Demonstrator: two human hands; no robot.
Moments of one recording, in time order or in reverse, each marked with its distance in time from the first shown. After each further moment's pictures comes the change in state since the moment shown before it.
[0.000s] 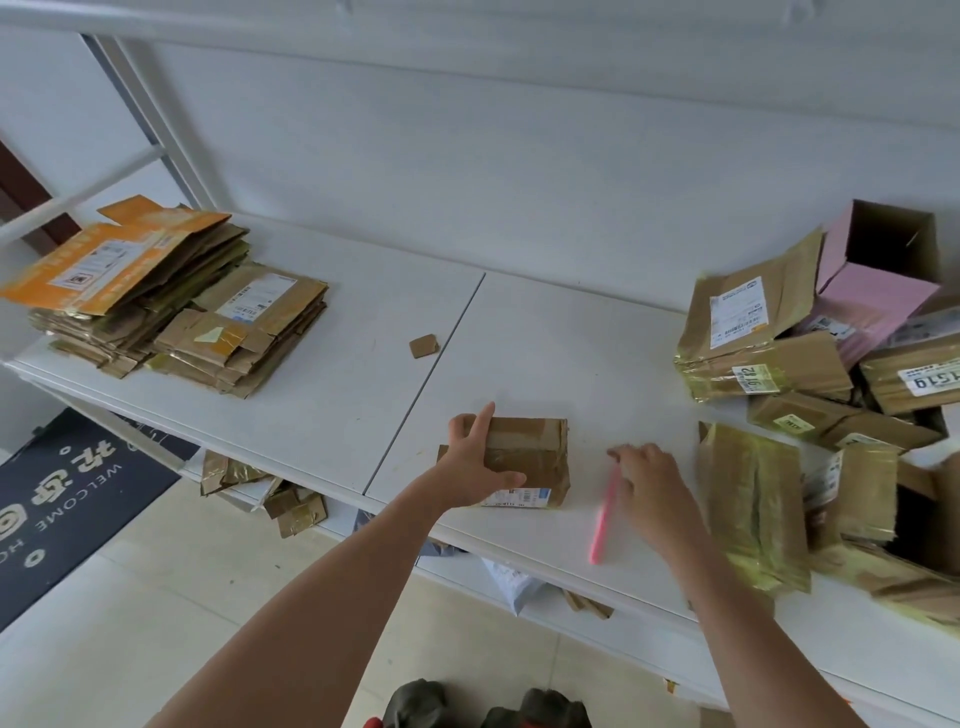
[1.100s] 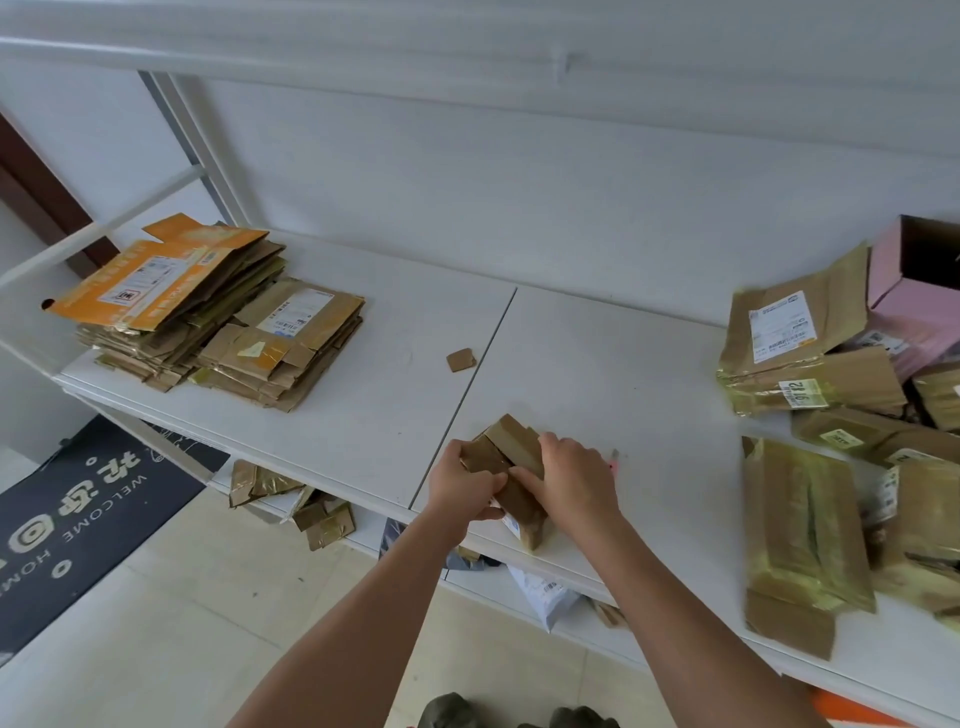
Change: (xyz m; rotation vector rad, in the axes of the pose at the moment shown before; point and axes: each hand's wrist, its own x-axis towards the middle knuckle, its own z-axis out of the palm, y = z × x) left_hand -0.029 -0.022 -0.032 -0.627 0.328 -0.326; right_hand 0.017 -0.163 0.010 -0.200 0.007 -0.104
